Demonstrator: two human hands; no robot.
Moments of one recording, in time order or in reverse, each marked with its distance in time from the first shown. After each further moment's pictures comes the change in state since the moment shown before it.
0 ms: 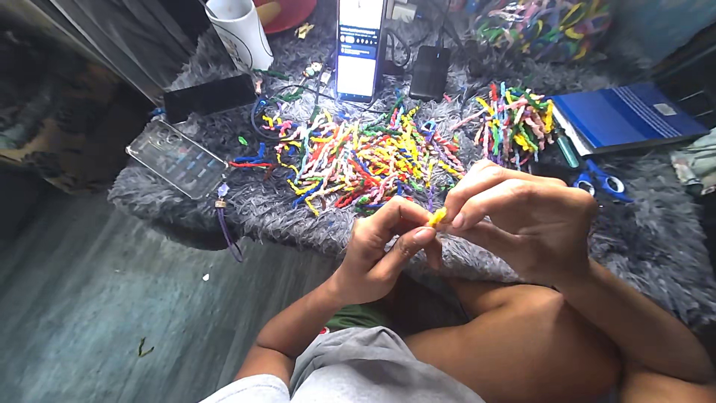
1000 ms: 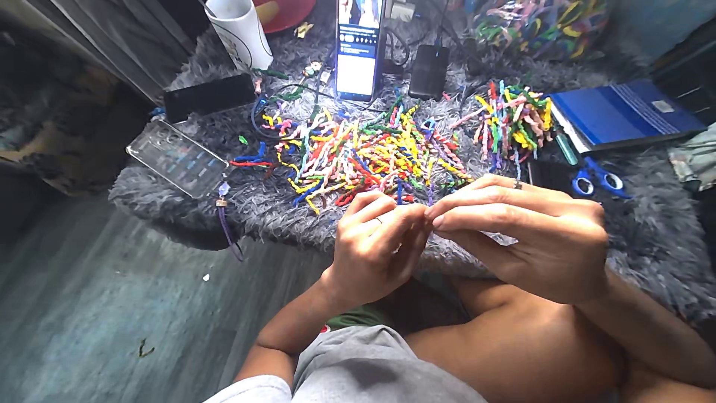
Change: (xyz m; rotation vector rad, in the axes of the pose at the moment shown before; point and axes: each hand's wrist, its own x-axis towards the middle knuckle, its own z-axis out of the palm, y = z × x) left_hand 0.004 0.010 -0.001 0.883 0.133 0.280; right_hand -0.001 -0.022 0.006 -0.391 -0.042 -0.085
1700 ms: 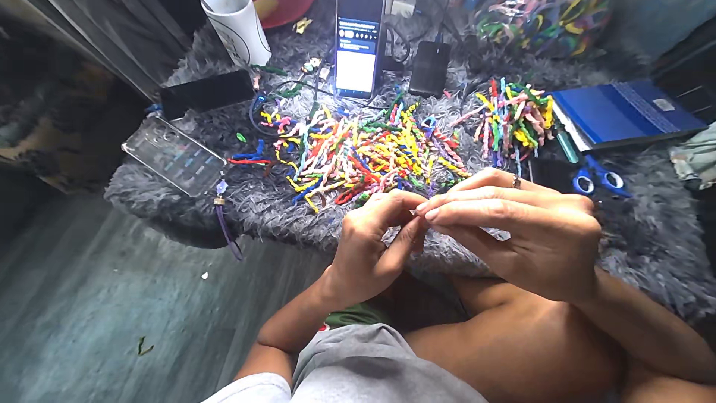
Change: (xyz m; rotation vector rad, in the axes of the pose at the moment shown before) left_hand -0.001 0.000 -0.003 -0.474 -0.119 -0.293; right_hand 0.001 0.002 0.007 0.077 0.048 0.039
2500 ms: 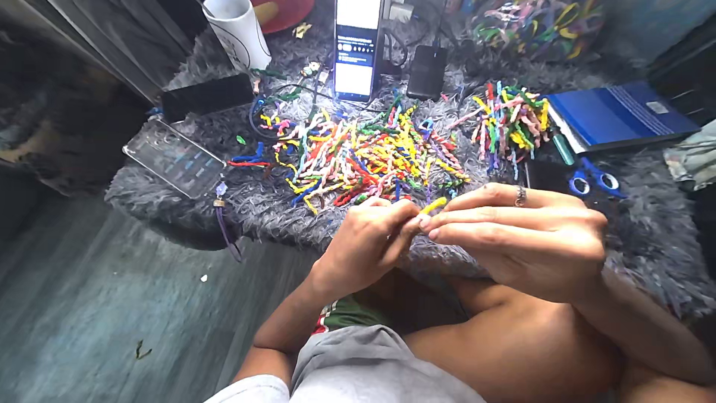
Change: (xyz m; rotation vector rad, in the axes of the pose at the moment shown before) left_hand 0.007 -0.002 -0.013 0.354 -0.230 0.031; right_hand -0.003 0.000 -0.010 -0.108 -0.075 -0.140
